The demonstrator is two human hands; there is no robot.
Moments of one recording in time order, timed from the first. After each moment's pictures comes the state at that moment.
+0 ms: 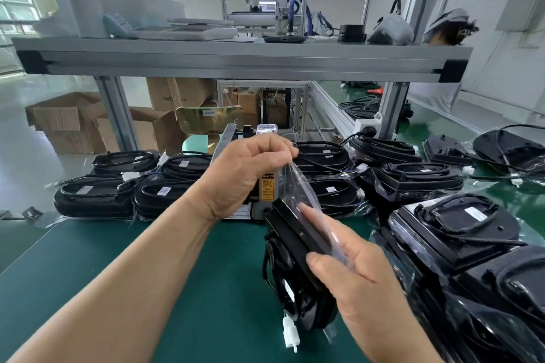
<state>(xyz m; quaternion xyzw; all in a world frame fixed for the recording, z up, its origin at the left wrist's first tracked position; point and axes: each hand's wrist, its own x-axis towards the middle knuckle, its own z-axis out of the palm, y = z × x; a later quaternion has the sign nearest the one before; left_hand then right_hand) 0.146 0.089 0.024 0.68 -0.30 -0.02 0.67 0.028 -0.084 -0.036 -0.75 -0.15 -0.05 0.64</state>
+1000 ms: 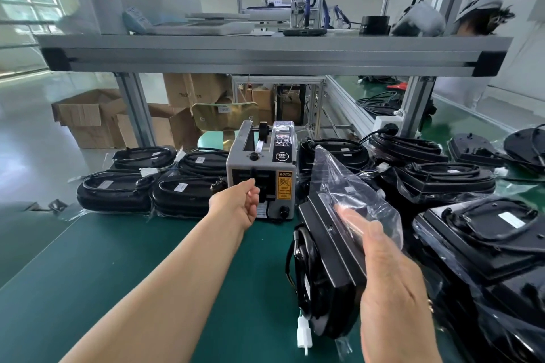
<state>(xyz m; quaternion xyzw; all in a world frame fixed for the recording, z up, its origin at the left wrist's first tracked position) 0.218 0.108 -0.066 0.54 0.30 -0.06 0.79 0.026 -0.065 -0.045 -0.69 -0.02 -0.17 0.70</state>
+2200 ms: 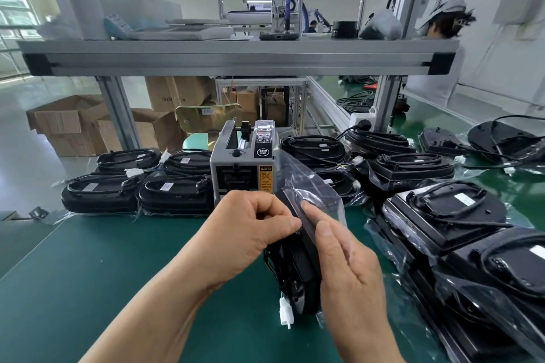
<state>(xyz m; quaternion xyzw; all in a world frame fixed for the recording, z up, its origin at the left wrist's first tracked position) 0.058 0.086 -0.001 0.79 -0.18 -0.03 0.59 0.011 -0.059 -0.051 -0.68 -0.07 -0.21 0.69</state>
